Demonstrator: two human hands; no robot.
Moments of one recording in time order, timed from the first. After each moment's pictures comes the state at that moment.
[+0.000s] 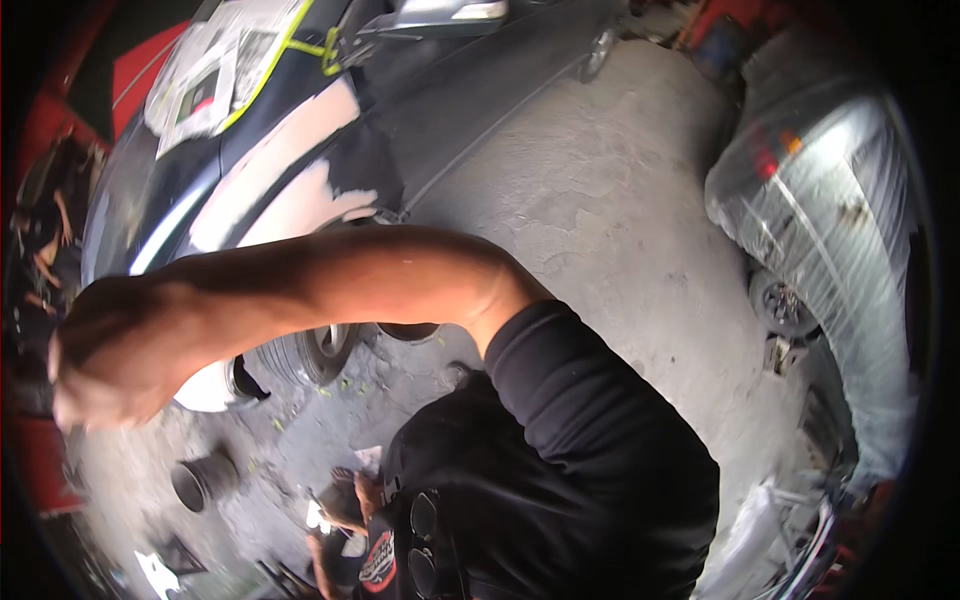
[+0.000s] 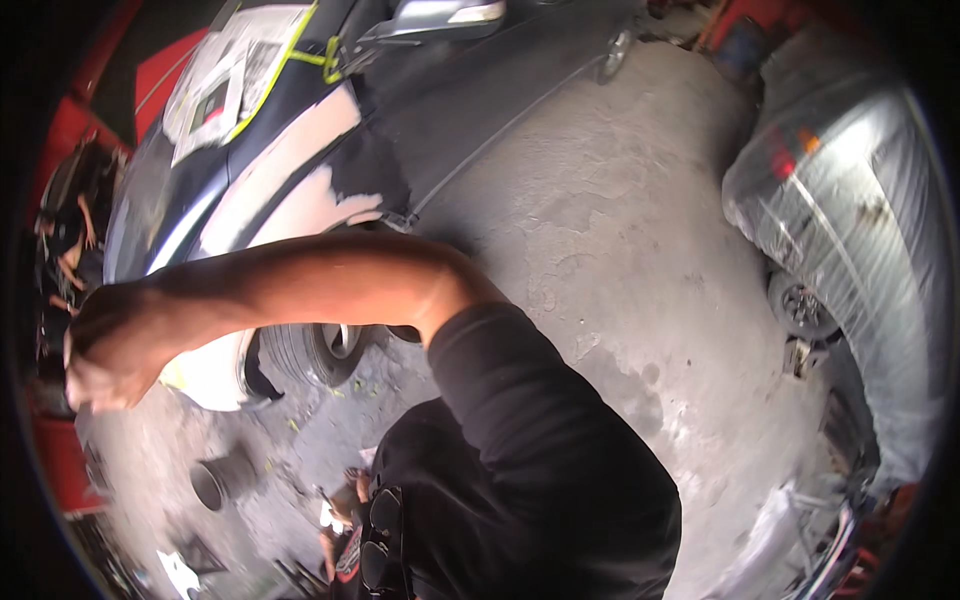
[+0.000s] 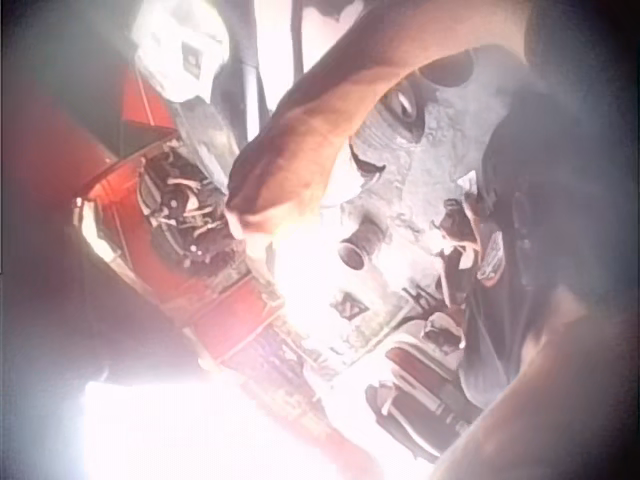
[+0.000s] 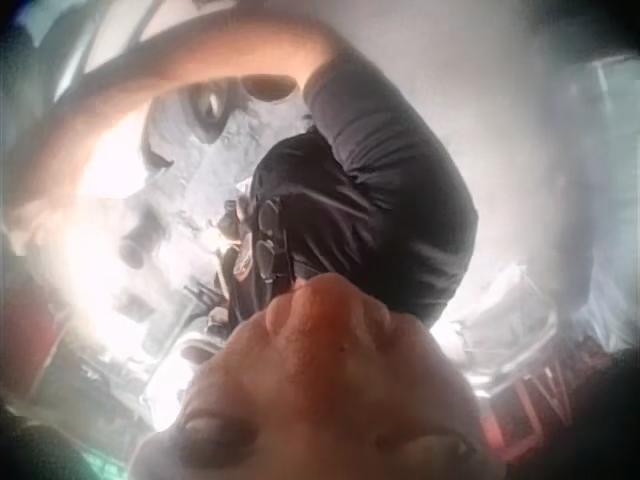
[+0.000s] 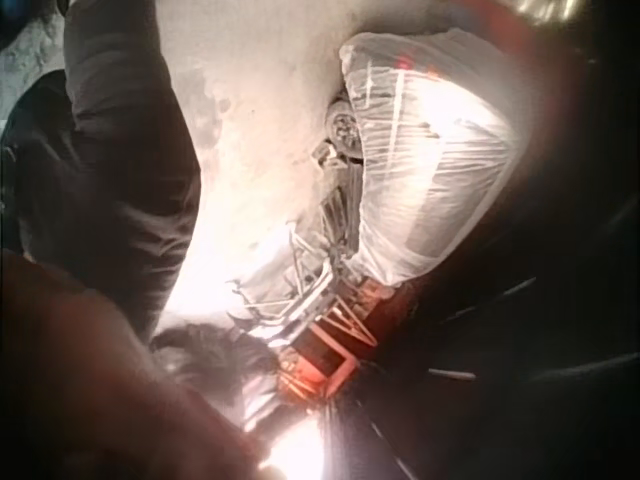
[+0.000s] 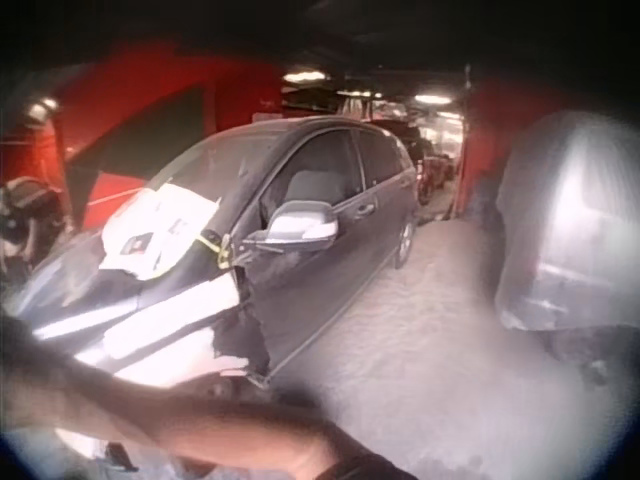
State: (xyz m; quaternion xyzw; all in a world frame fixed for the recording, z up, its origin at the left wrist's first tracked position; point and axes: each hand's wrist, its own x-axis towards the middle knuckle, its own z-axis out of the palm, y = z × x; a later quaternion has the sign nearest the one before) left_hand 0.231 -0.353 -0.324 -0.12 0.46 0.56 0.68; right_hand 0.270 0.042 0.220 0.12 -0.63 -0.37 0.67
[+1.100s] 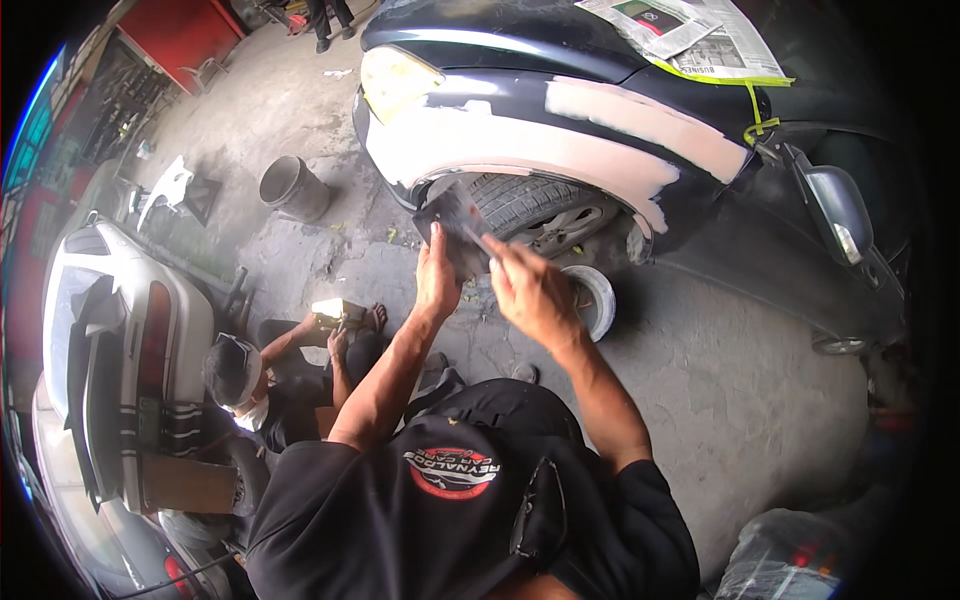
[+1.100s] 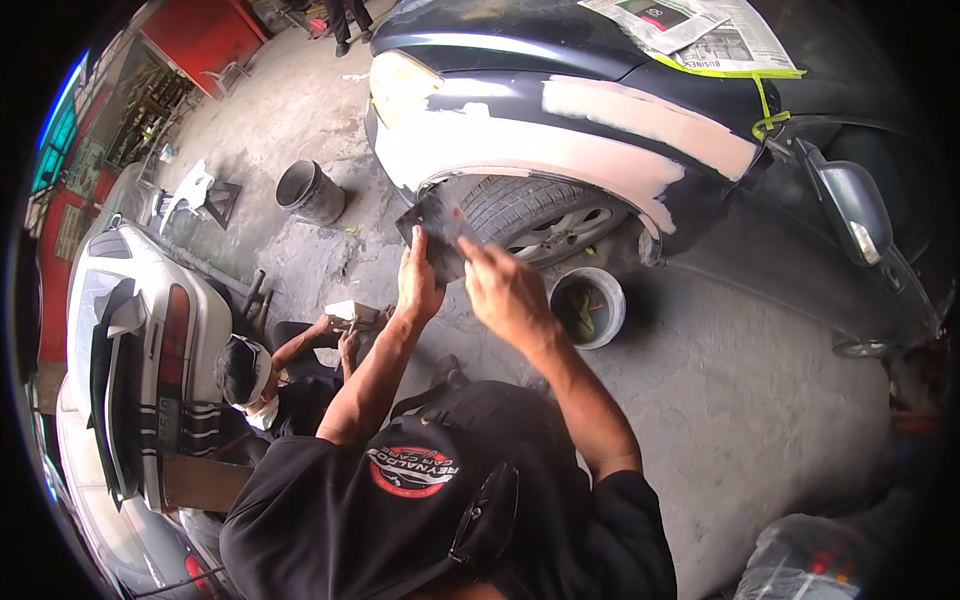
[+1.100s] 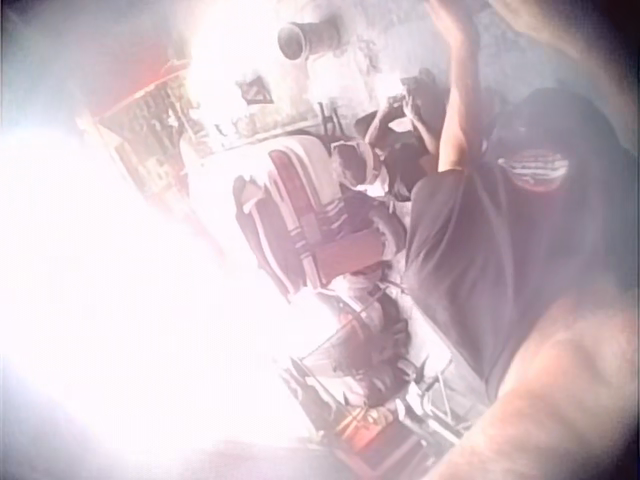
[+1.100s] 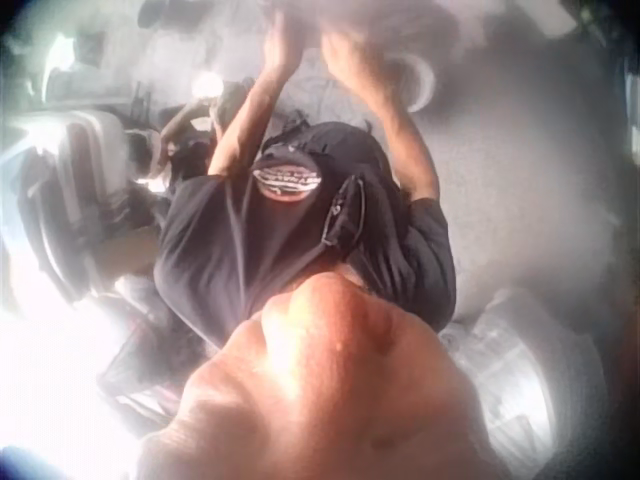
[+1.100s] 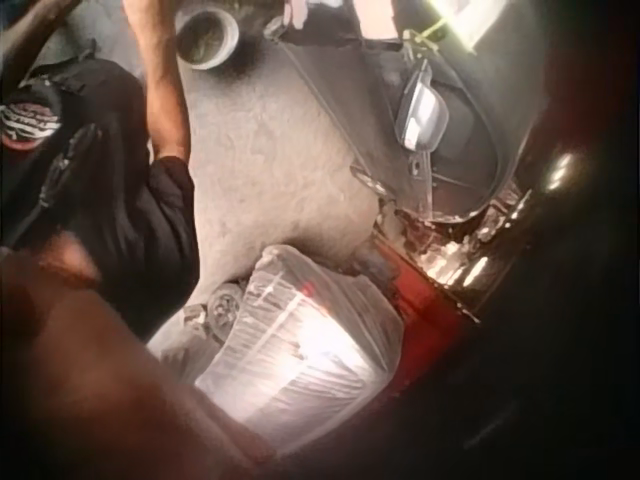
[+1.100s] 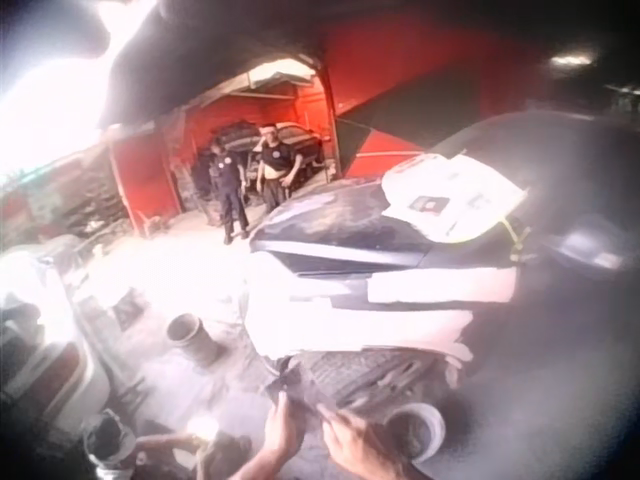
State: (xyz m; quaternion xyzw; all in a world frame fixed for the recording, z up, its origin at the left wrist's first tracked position) left_hand 0.262 -0.117 -0.039 -0.01 0.51 0.83 0.24; right_hand 0.361 0.003 0.013 0.01 -0.91 0.35 0.22
